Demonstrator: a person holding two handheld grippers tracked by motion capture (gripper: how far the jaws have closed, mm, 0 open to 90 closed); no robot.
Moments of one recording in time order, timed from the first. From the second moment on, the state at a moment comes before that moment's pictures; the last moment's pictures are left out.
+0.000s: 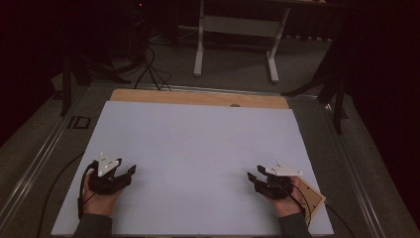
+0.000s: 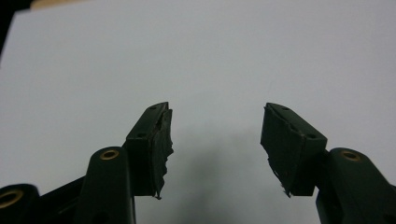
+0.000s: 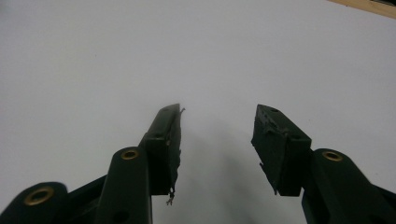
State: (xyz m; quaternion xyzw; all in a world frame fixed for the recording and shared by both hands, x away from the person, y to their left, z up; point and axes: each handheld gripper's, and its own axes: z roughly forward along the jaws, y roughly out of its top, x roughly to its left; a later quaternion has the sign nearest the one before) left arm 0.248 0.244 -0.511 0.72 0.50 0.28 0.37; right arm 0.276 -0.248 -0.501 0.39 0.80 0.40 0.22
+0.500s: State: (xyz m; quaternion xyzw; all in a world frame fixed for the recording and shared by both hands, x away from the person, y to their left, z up) left arm 0.237 0.252 -0.504 0.71 0.51 0.29 0.39; right arm 0.274 -0.257 -0.499 0.41 0.79 0.40 0.21
